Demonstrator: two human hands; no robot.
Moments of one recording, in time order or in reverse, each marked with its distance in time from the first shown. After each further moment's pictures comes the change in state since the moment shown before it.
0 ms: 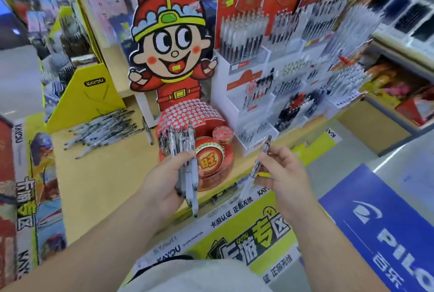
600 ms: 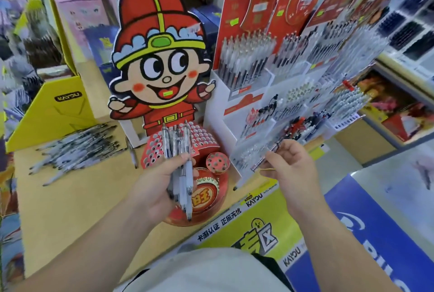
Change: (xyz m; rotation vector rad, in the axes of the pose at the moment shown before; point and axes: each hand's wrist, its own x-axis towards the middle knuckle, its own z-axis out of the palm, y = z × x) left_hand 0.078 0.058 0.023 -0.022 -0.099 0.002; right_hand 0.103 -0.039 0.006 -0.160 0.106 -0.136
